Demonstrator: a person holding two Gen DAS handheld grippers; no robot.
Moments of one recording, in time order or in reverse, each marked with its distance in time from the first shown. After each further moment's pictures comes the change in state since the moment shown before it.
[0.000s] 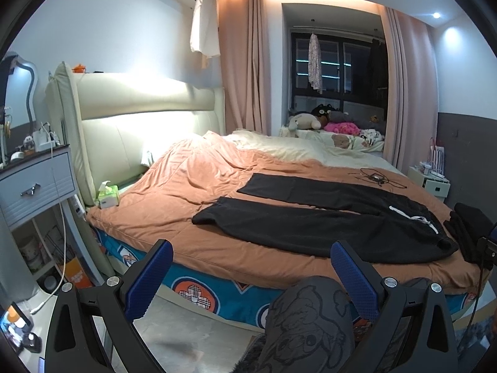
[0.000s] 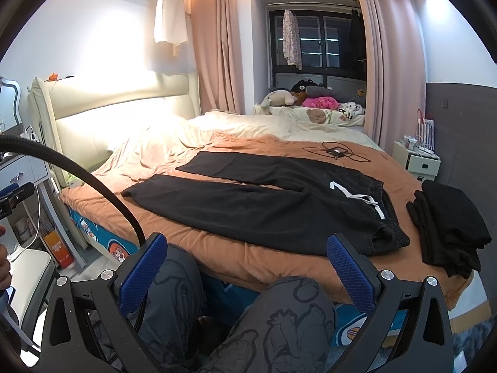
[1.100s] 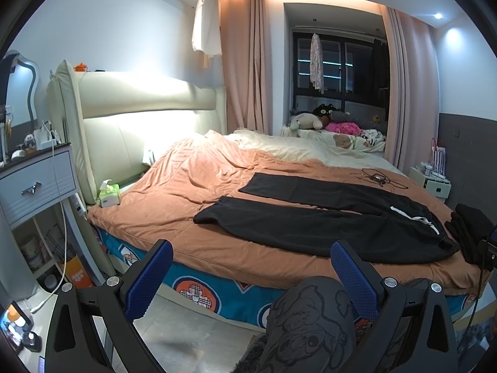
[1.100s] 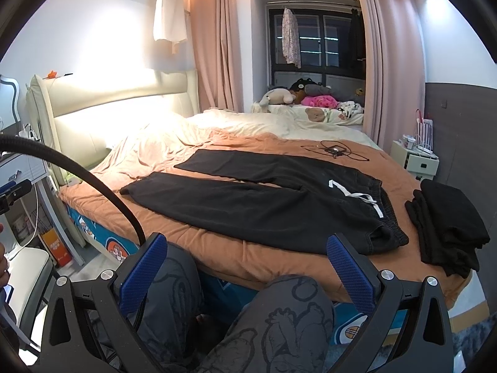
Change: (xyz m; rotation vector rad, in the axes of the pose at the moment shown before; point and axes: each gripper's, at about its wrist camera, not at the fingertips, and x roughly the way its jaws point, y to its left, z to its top) left arm 0.001 0.001 -0.002 0.004 -0.001 0.008; right arm 0.000 -0.001 0.000 -0.005 0.008 -0.007
